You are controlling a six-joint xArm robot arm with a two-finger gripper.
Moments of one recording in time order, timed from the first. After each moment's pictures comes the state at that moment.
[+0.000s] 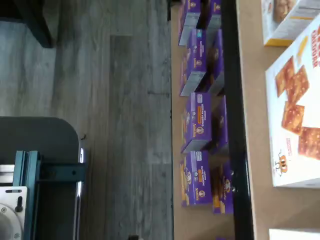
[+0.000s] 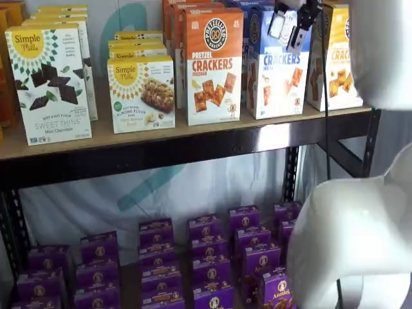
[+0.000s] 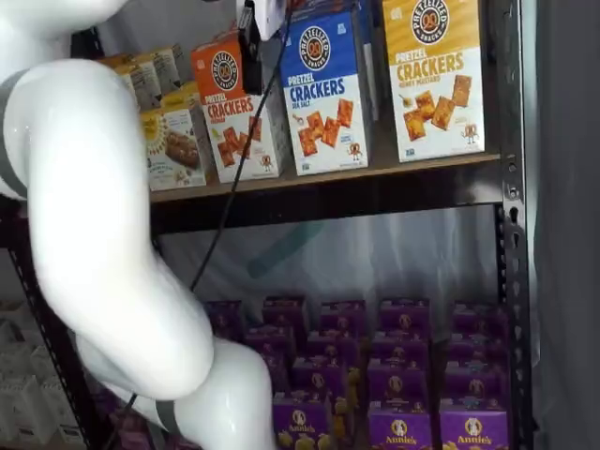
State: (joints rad) arm -0.28 -0.47 -1.45 0.34 1.88 -1.72
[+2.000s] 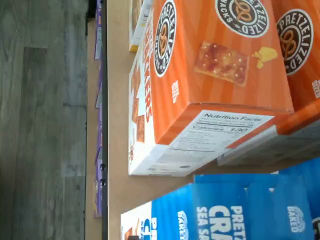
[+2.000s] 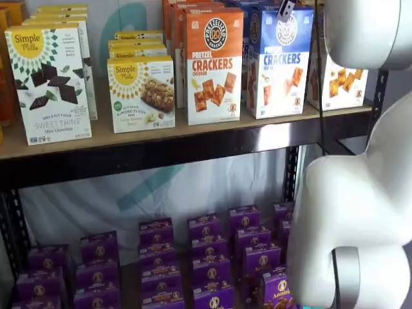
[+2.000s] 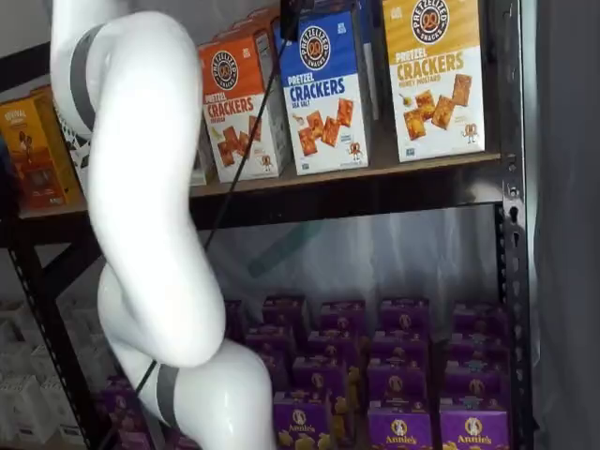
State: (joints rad) arm -0.35 -0.19 -1.74 0.44 1.73 -1.75
